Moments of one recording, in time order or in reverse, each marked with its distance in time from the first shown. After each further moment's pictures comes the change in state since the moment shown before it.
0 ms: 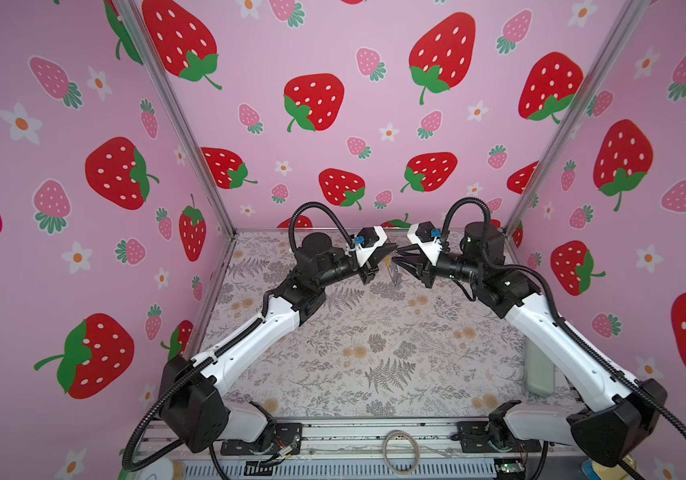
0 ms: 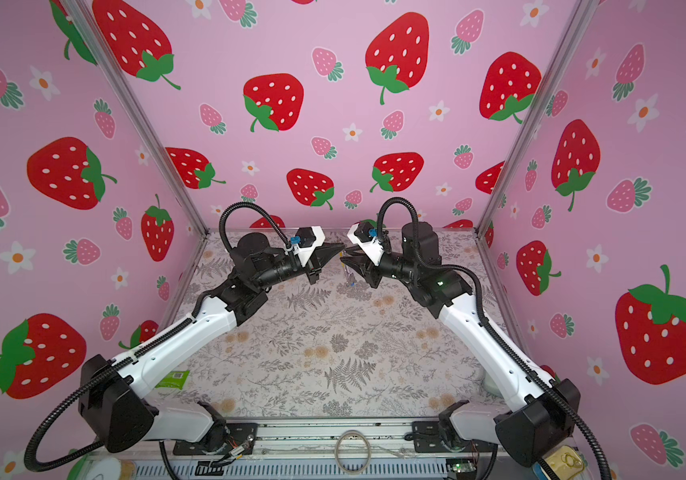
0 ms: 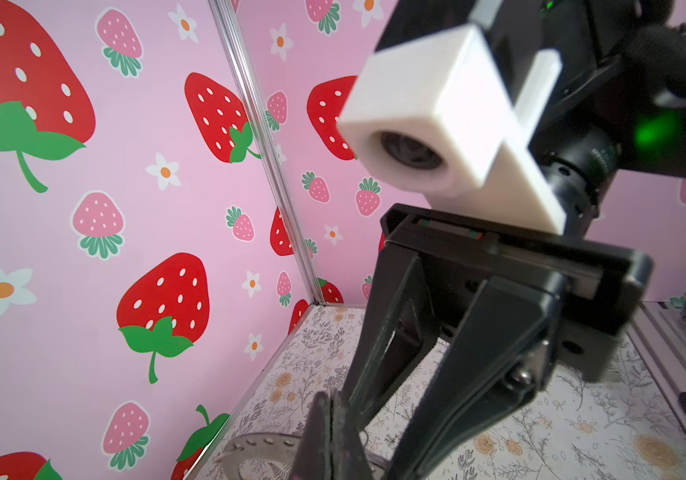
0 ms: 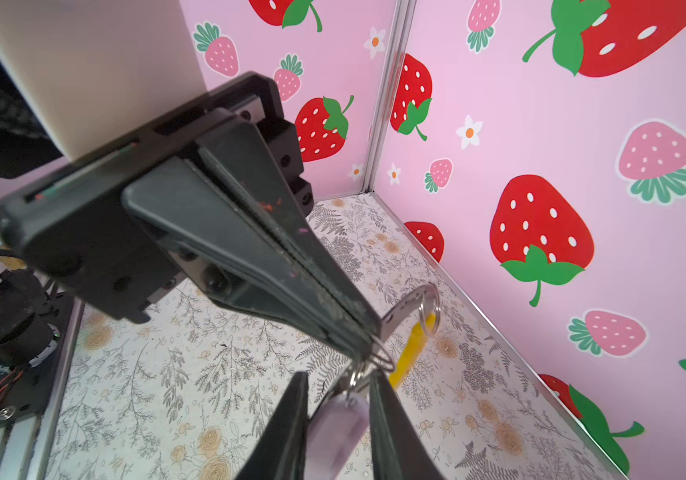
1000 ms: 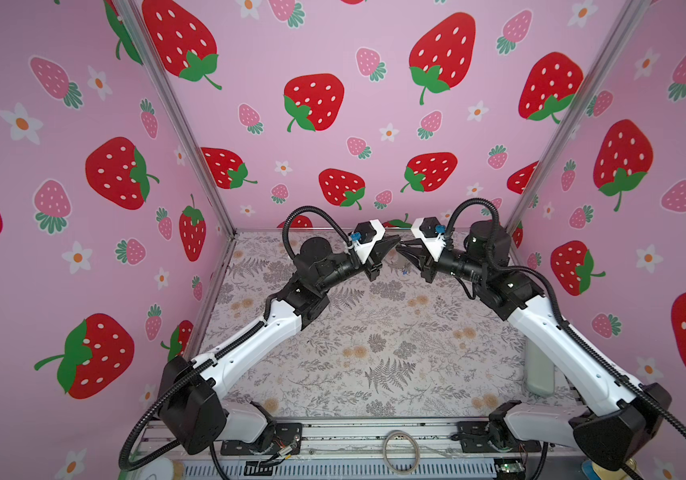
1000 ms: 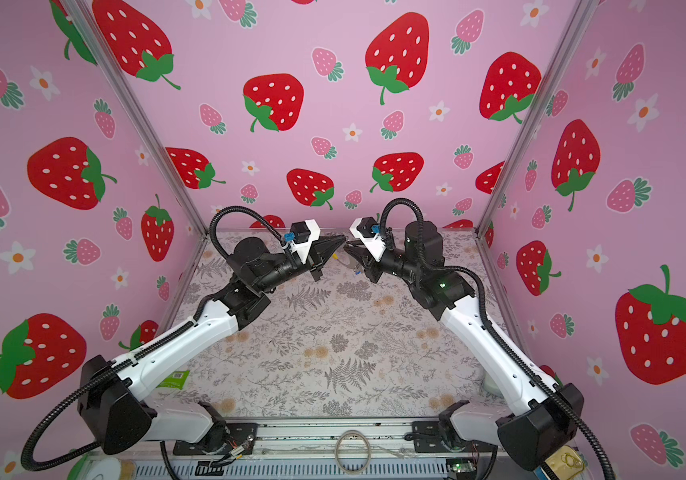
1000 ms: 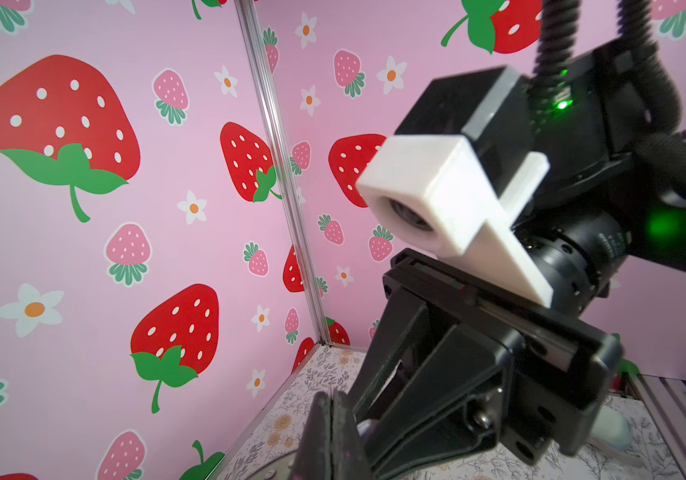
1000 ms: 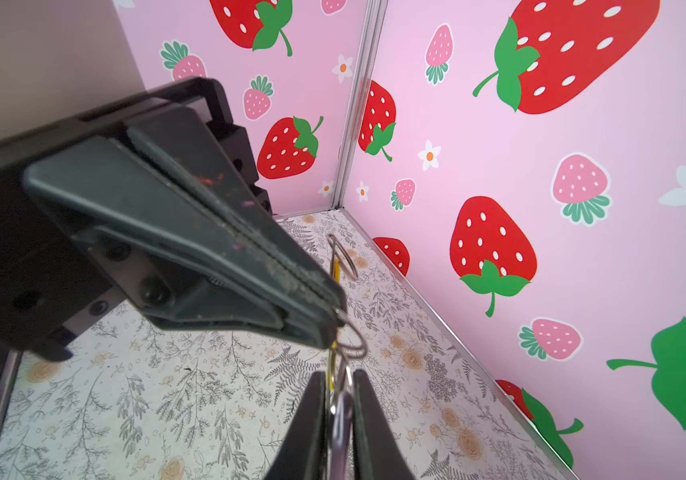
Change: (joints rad) left arm -0.046 -0.001 -0.017 0.150 -0.101 -0.129; right arm 0.018 -0.020 0.000 0.064 0.089 -0.009
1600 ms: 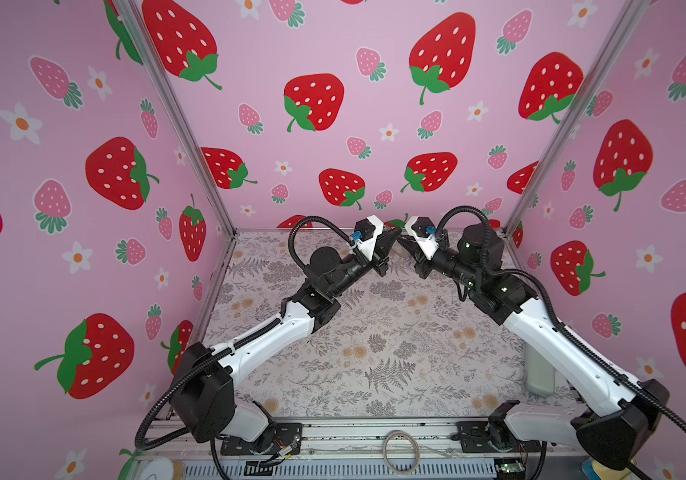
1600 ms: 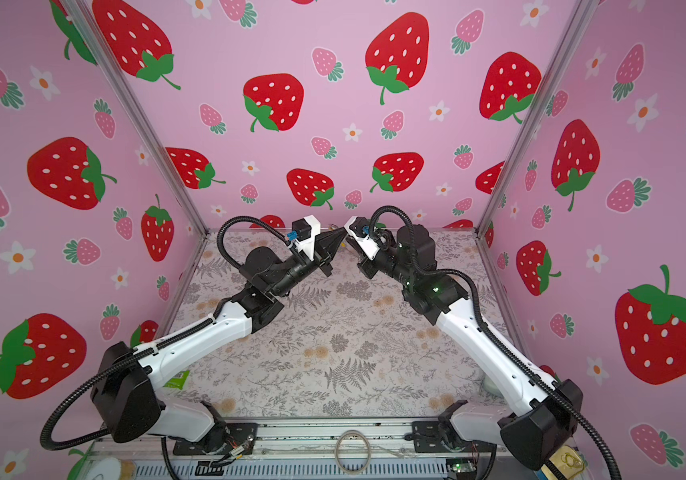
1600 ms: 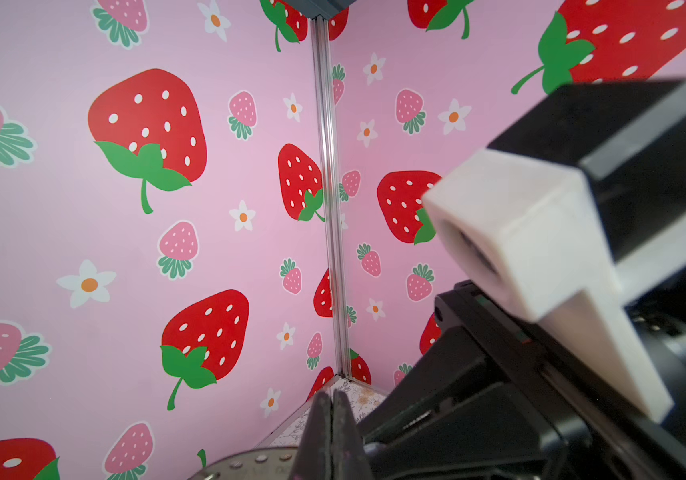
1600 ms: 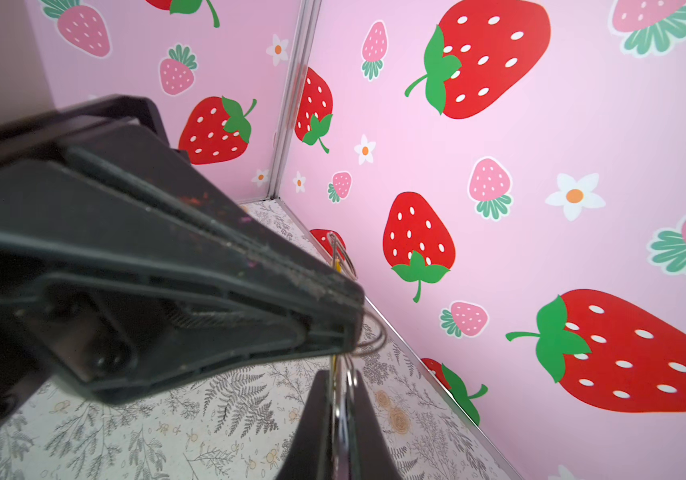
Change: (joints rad) left arm -0.054 0.076 -0.048 0.258 -0.222 -0.129; right arm 0.090 -0.001 -0.020 0.074 0.302 -0.069
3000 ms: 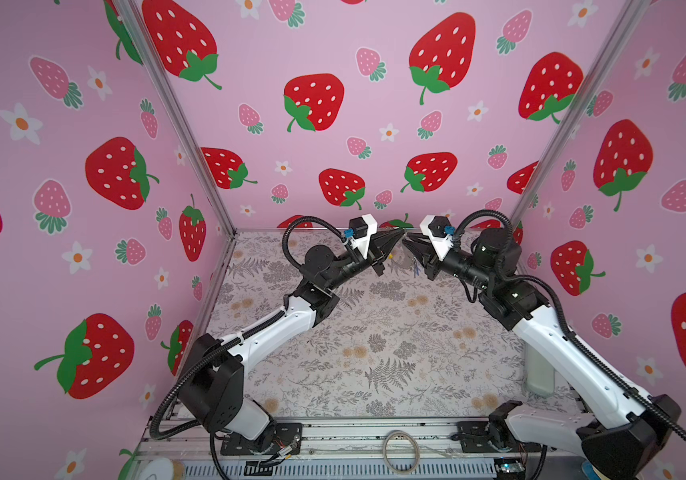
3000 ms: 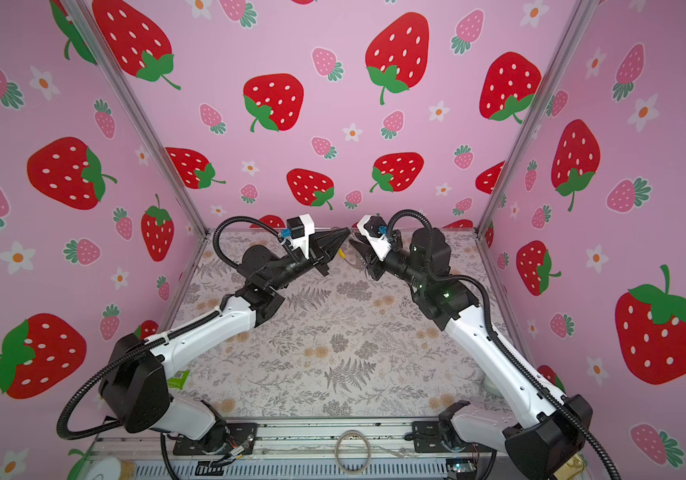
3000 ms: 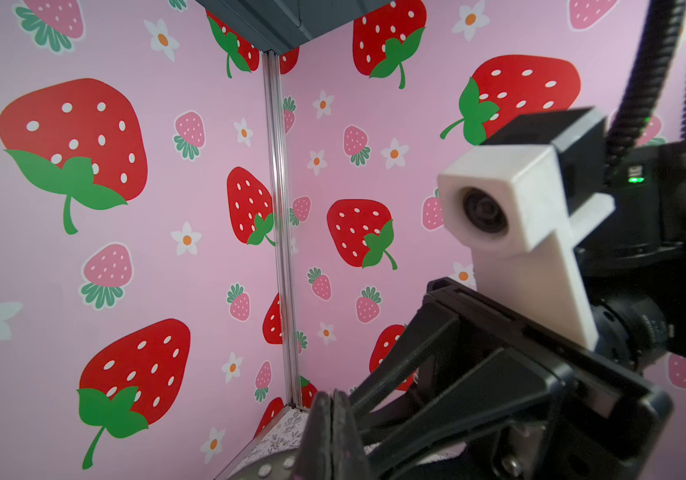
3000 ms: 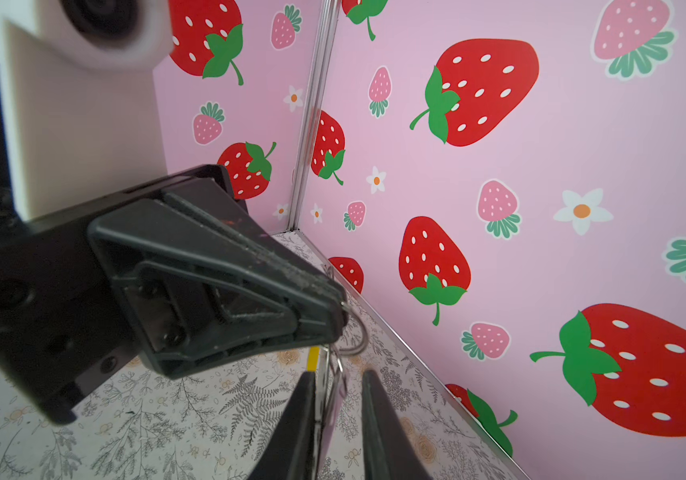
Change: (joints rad) left arm 0.065 0.049 0.000 0.141 0.253 -0.128; right arm -0.080 -0.066 -0.052 0.058 -0.162 0.098
